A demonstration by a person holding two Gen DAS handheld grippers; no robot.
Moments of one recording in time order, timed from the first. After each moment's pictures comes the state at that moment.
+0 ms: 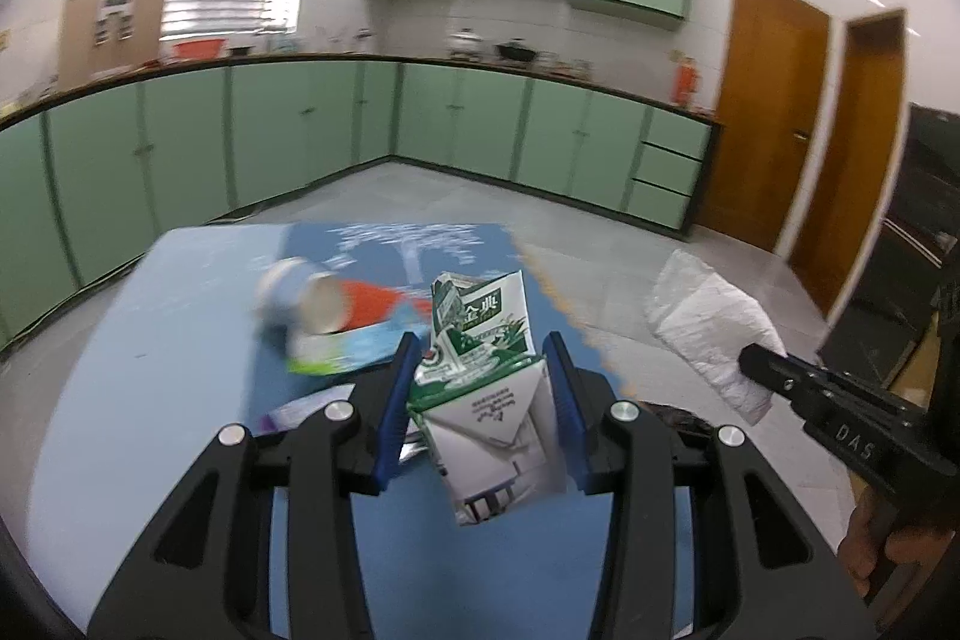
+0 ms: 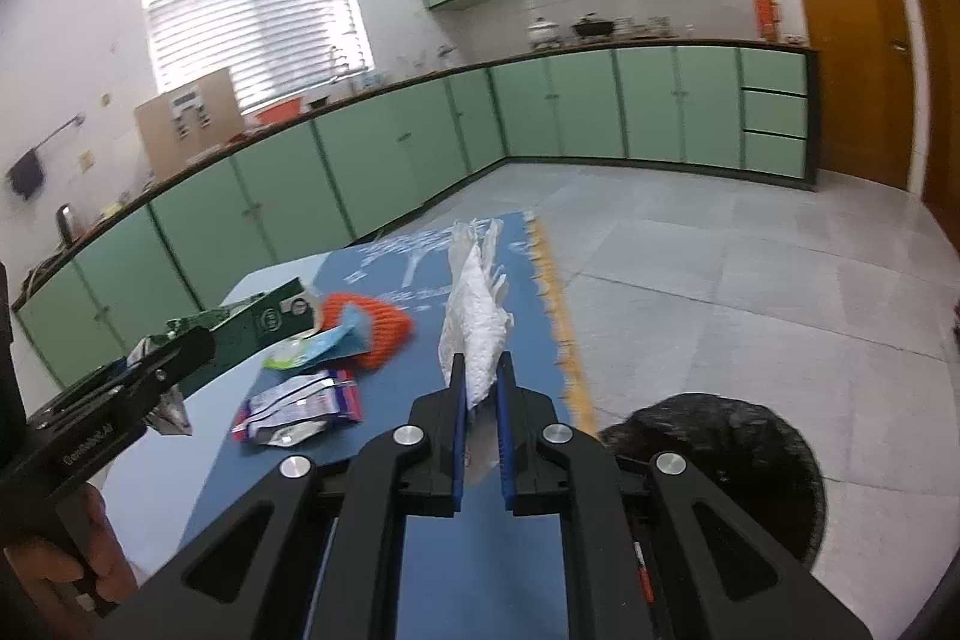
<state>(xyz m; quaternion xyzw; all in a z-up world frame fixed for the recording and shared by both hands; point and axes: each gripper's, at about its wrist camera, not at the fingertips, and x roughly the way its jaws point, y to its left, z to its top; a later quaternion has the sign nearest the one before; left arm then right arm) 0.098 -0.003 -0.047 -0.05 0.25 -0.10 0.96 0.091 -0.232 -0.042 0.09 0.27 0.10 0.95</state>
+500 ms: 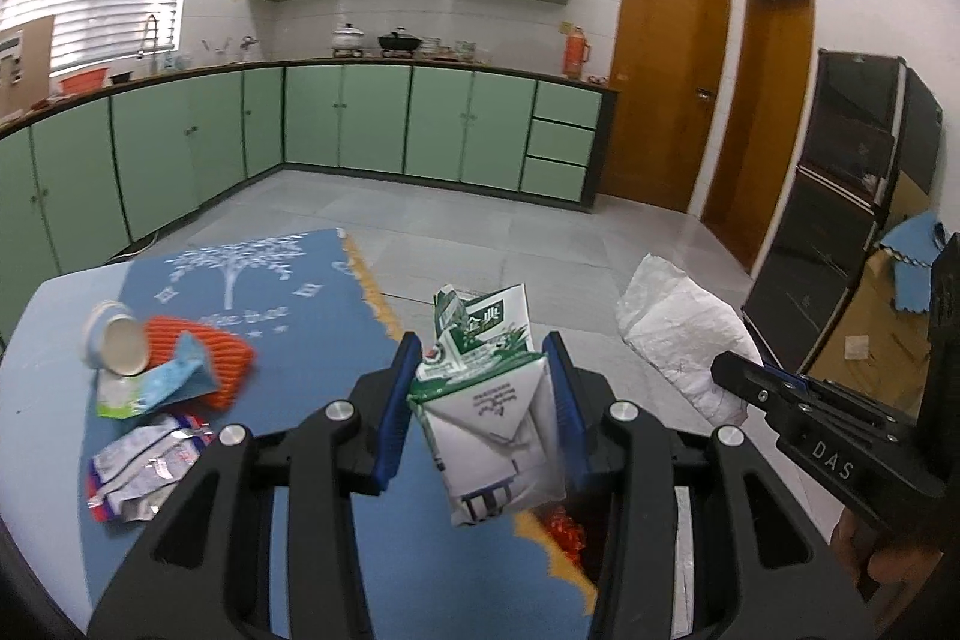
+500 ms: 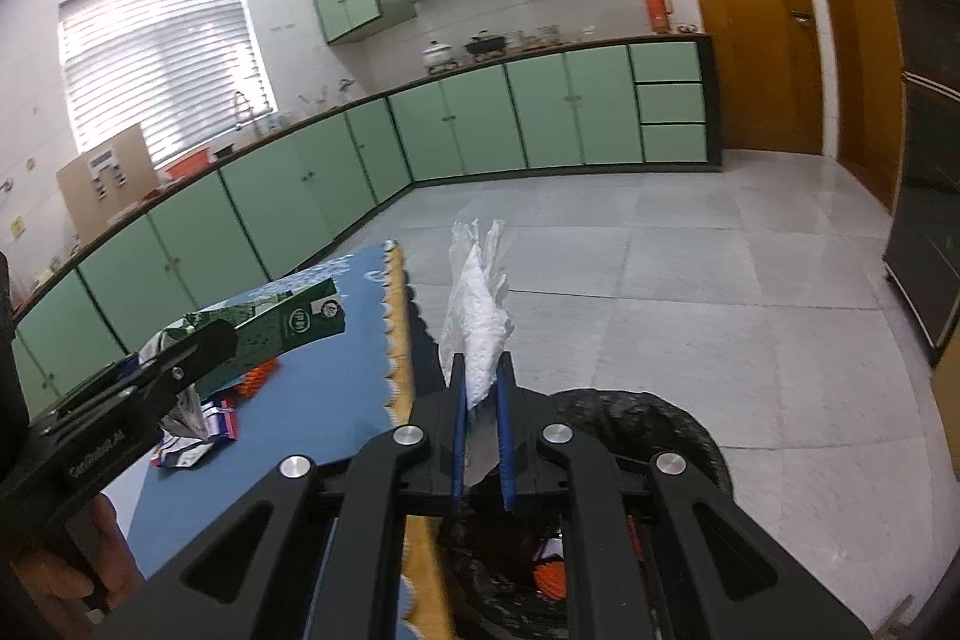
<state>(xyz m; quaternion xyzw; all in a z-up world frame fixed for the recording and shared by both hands) 0.115 -0.127 -0.061 -0.01 0.25 -0.21 0.94 0.068 -0.336 -0.055 0.14 0.26 0.00 0.96</state>
